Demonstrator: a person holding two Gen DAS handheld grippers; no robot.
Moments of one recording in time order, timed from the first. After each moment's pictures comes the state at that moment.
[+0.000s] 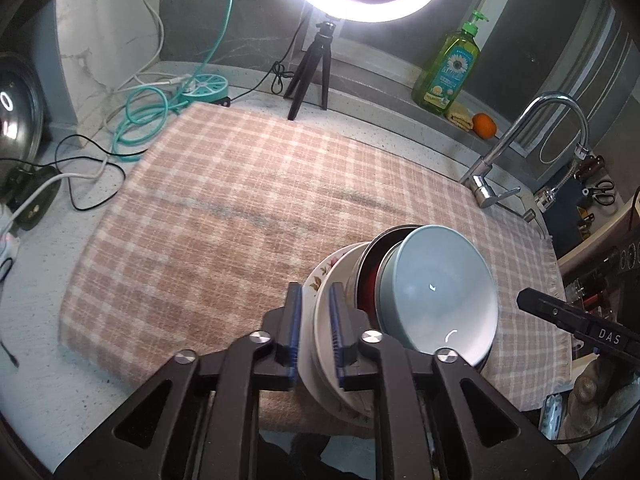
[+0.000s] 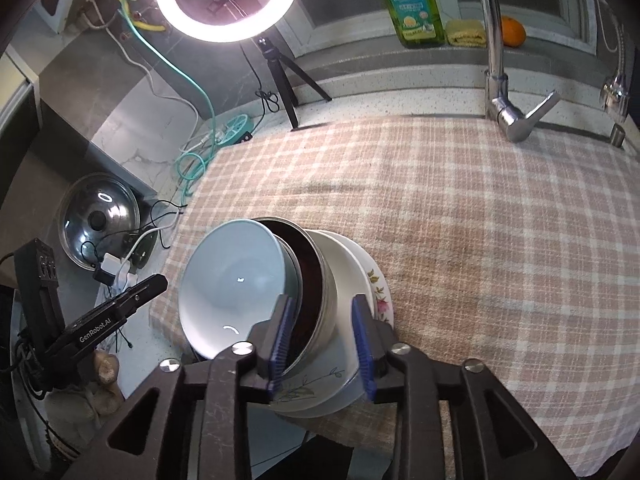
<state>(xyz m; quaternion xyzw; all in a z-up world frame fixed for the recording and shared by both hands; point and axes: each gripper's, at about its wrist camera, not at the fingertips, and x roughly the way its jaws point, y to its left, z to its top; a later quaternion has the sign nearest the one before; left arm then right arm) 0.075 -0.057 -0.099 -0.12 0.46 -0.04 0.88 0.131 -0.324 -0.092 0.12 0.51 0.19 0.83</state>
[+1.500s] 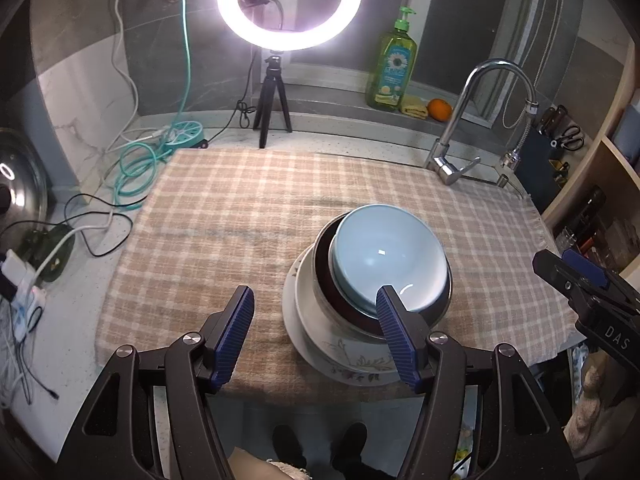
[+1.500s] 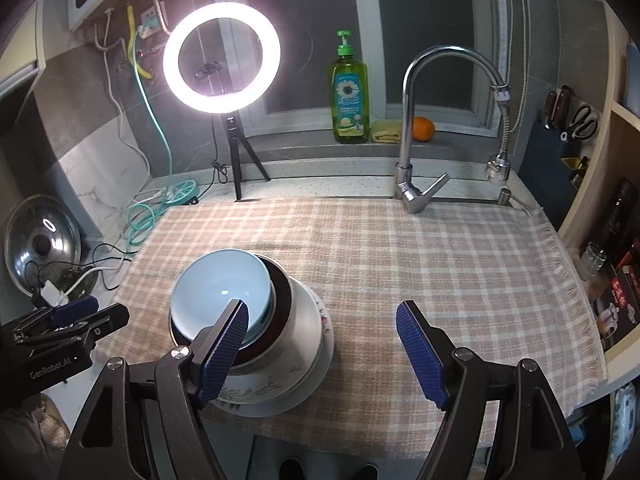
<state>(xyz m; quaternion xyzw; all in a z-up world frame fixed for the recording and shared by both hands) 0.029 -0.085 -0.058 -0.02 0.43 -0.09 0.90 0.034 -0.304 -0.033 0.04 0.38 0.02 0.93</state>
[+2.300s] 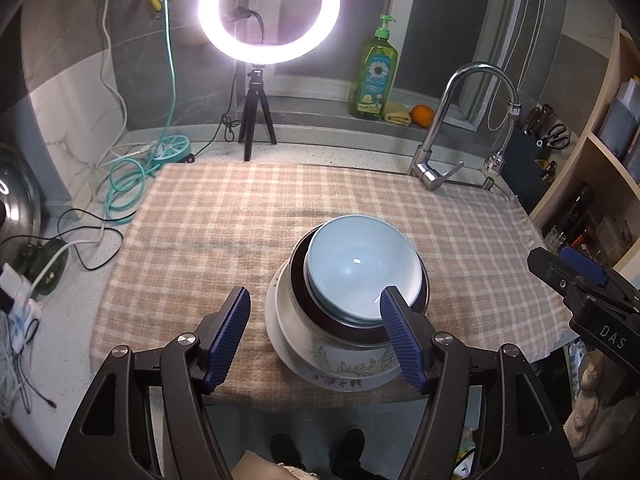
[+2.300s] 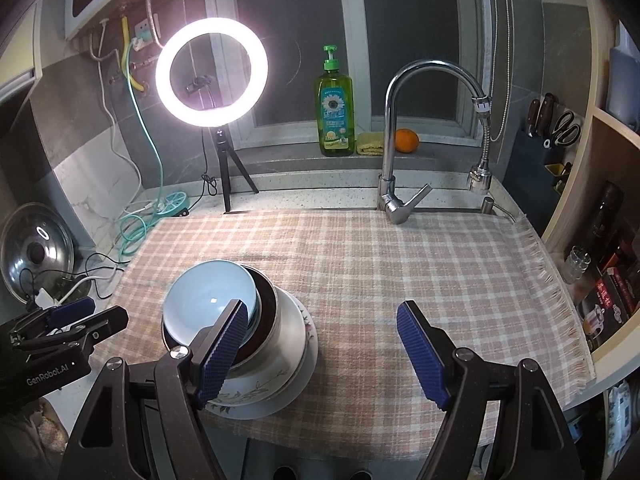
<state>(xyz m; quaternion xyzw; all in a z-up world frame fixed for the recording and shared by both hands) 0.024 -0.097 -0.049 -0.02 0.41 -0.11 0.90 0.024 -0.314 -0.024 0.04 0.36 0.00 0.93</state>
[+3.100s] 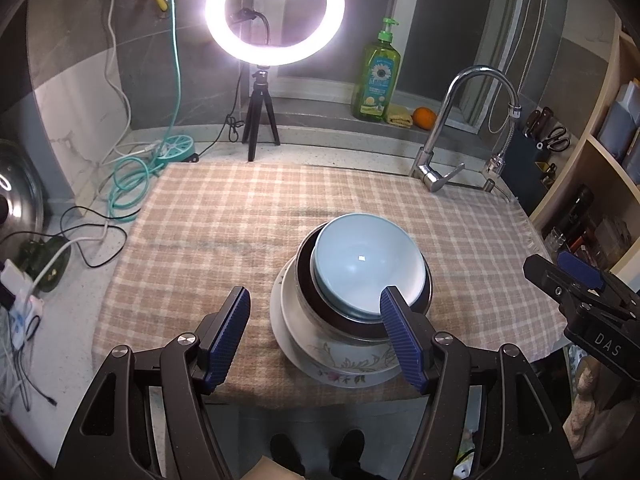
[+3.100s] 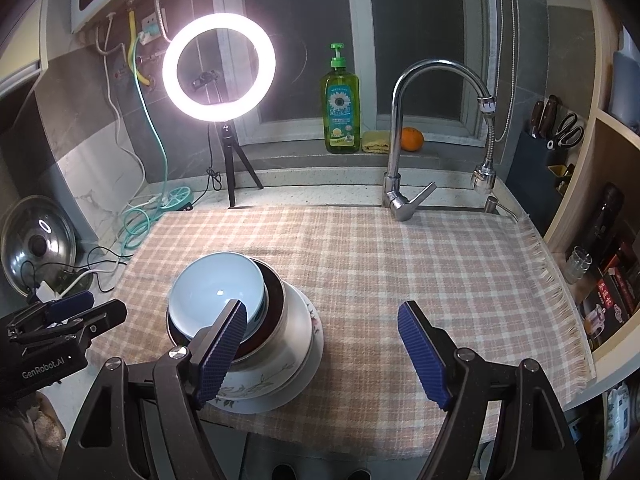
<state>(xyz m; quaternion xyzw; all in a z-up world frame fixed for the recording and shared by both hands) 0.020 -0.089 -0.047 -0.02 0.41 -0.10 0.91 0.021 -0.305 -0.024 0.03 0.36 0.01 0.93</state>
